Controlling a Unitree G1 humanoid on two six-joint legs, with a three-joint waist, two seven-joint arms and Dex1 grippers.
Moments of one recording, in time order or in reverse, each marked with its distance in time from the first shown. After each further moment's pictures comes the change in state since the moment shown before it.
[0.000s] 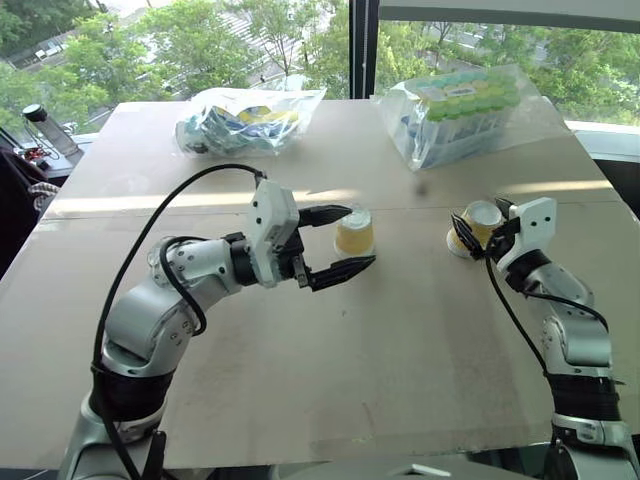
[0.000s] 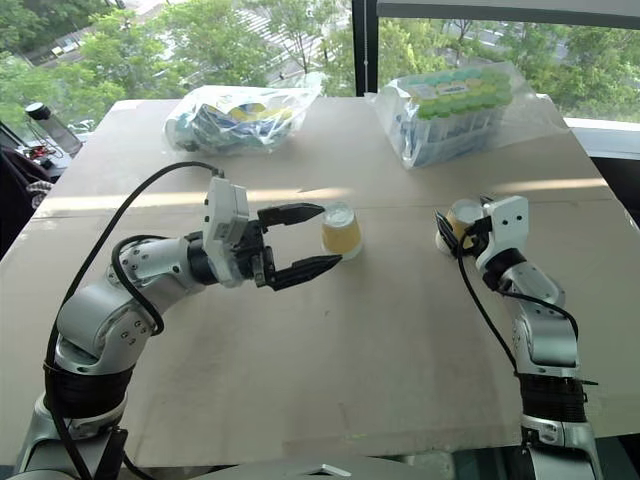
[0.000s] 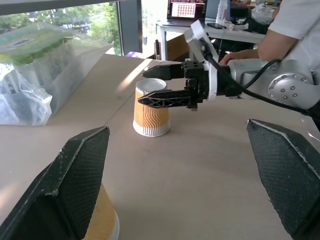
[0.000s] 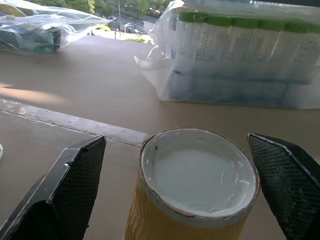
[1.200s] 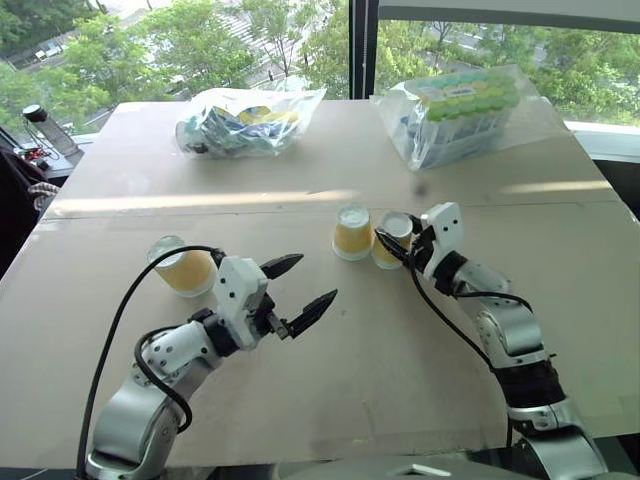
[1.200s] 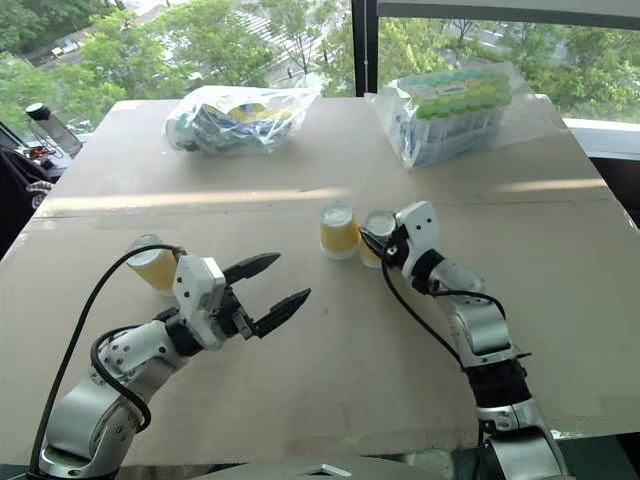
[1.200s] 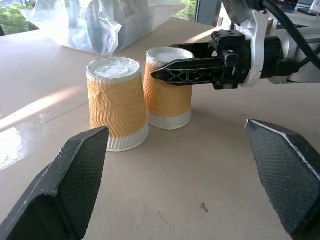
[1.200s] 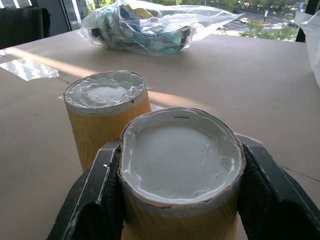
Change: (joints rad) left arm 0.517 -0.093 0.082 -0.113 0.195 -0.260 0.164; right arm -0.100 0.121 0.300 0.020 0.006 0.049 0.064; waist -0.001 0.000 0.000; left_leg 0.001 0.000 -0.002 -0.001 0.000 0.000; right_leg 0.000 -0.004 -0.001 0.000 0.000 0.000
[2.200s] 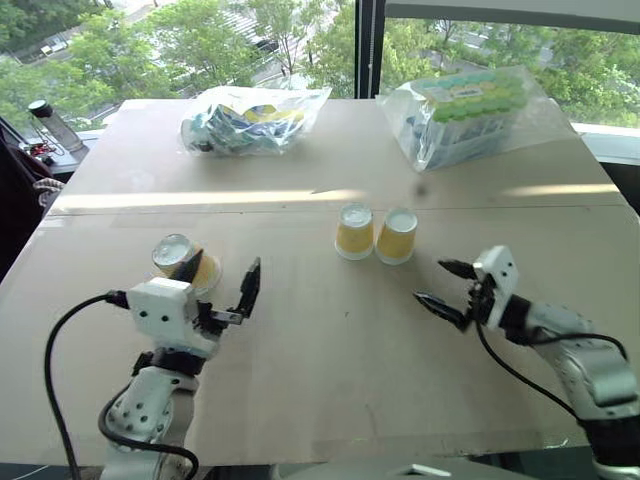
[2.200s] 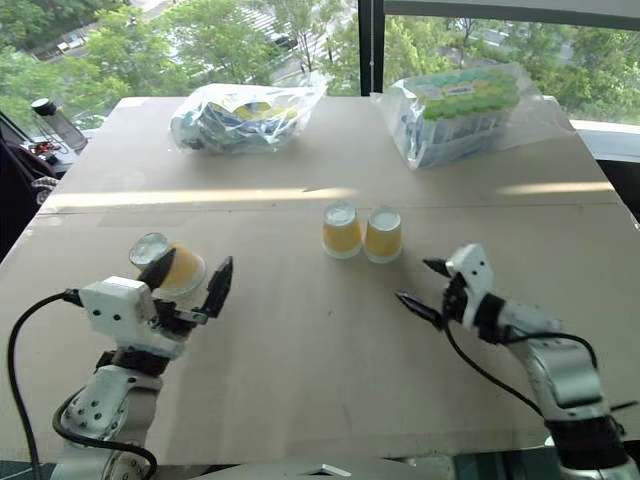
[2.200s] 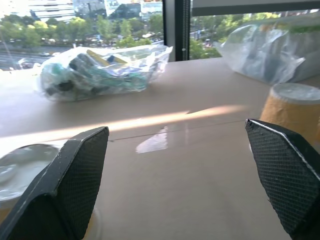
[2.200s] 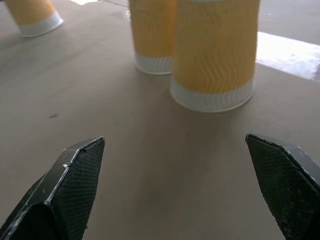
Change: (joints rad) left arm 0.219 -0.330 0.219 -0.060 0.241 -0.243 0.420; right arm 0.388 -0.388 -0.166 -0.307 0.280 0.139 0.371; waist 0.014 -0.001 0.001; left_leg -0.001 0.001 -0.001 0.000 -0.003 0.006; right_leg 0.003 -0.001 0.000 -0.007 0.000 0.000
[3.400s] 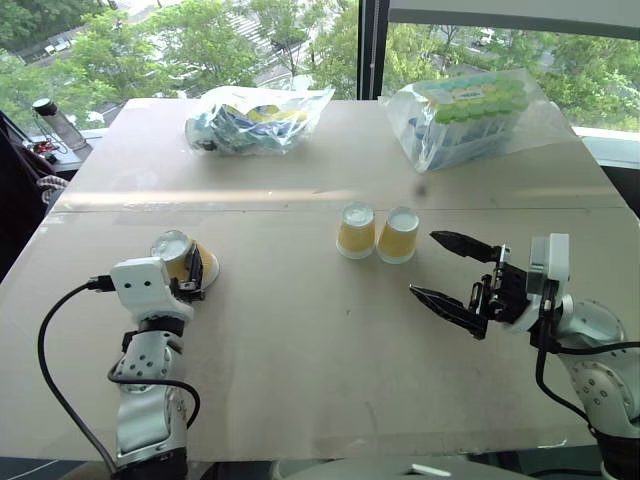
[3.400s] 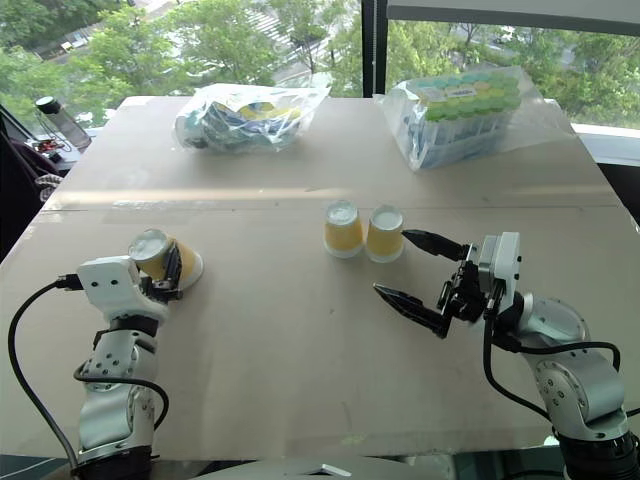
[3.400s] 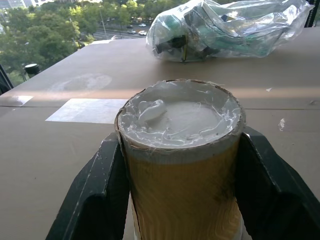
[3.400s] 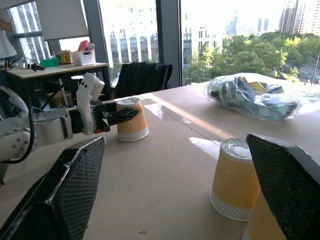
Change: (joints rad) left arm -0.303 0.030 0.083 0.481 0.073 -0.052 0.109; right arm -0.041 0.071 -0.047 -0.189 0.203 -0.133 0.040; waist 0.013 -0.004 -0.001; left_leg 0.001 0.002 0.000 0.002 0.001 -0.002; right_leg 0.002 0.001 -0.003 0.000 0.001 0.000
